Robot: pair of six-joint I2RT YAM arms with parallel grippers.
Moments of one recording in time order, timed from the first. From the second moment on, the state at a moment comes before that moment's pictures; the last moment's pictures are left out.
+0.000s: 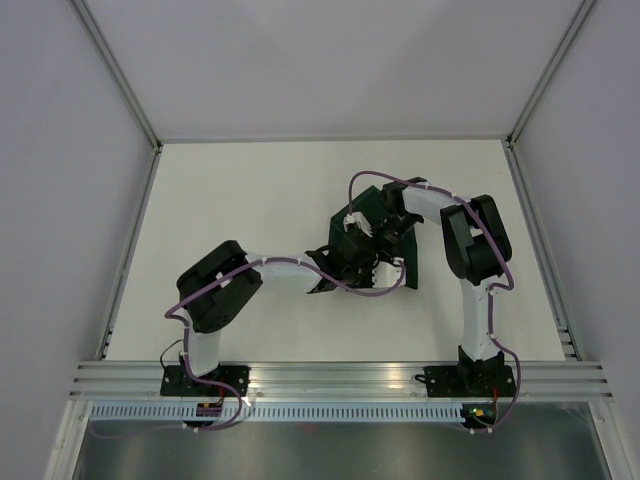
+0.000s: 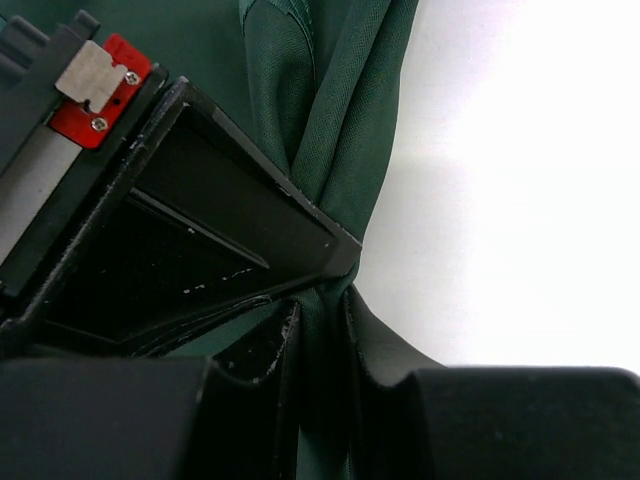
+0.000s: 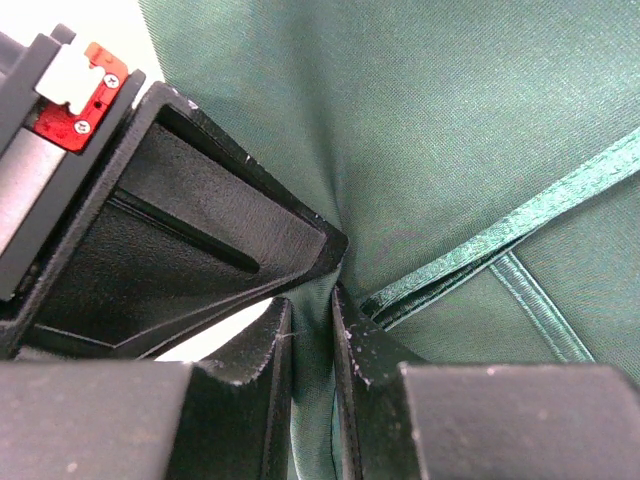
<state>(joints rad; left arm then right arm) -0.99 1.92 1.10 0.04 0.11 0.69 0.35 2.16 1.49 -1.12 -0.75 -1.03</state>
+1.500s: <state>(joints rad) -0.90 1.96 1.21 -0.18 0.43 0.58 0.18 2.05 1.46 -1.09 -0.77 -0.97</state>
